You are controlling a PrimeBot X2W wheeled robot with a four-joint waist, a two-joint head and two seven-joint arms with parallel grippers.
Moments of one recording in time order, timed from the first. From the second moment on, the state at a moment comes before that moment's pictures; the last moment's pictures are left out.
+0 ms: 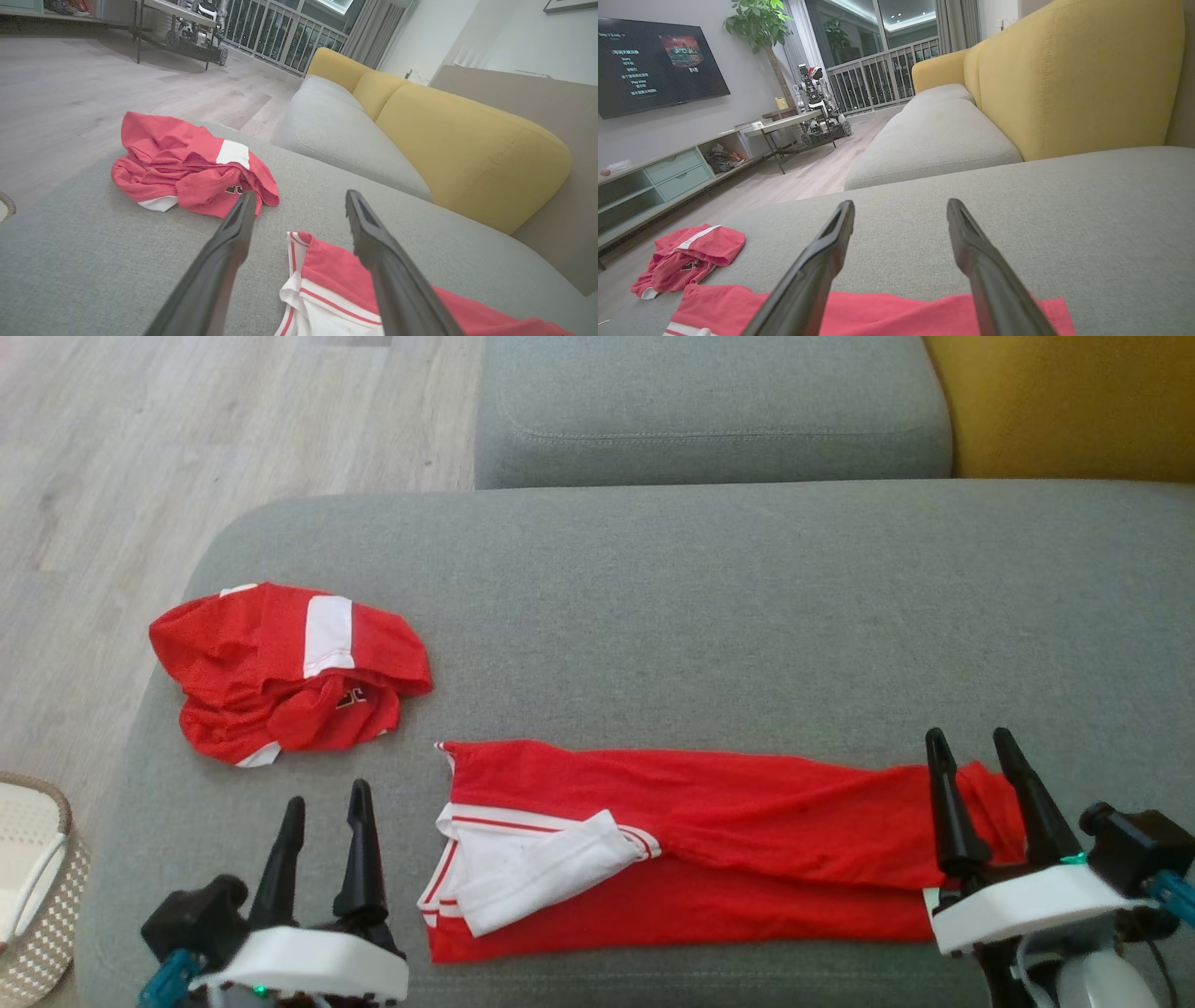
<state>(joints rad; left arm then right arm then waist) 0.13 0.09 -0.22 0.06 -0.49 0.10 -0.25 0.03 -0.05 -0.06 0.14 0.31 0.13 -0.20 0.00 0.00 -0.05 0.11</state>
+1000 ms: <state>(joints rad) 0.08 0.05 -0.21 0.12 -0.41 0.00 -0.25 -0.15 -0.04 -0.35 0.49 0.15 0.13 -0.01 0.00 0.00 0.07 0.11</state>
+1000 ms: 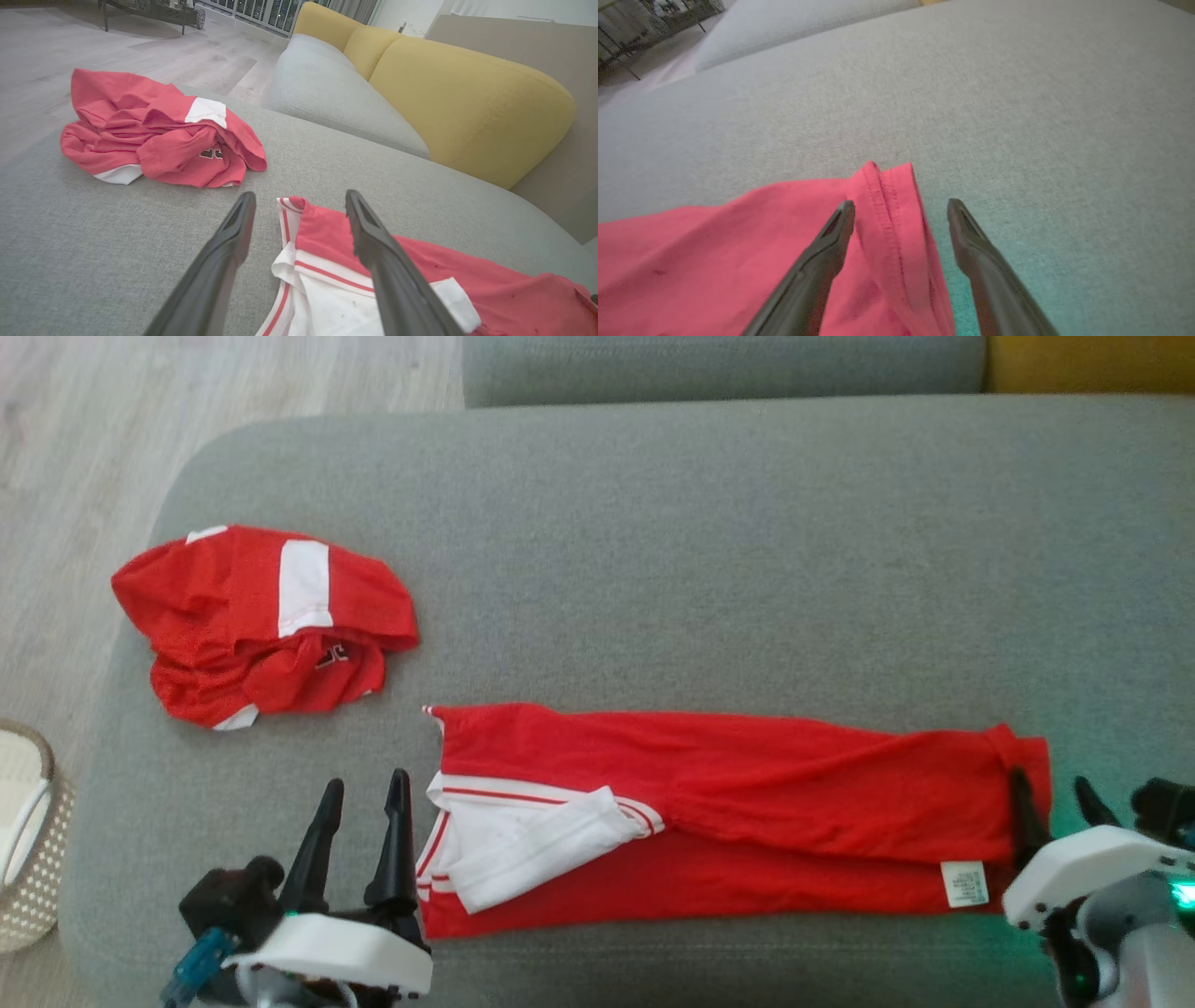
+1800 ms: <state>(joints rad) 0.04 0.05 -0.21 0.12 -0.41 -0.01 -0.25 -0.24 -0.05 -0.37 0.64 0.16 0.13 0.09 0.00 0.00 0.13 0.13</state>
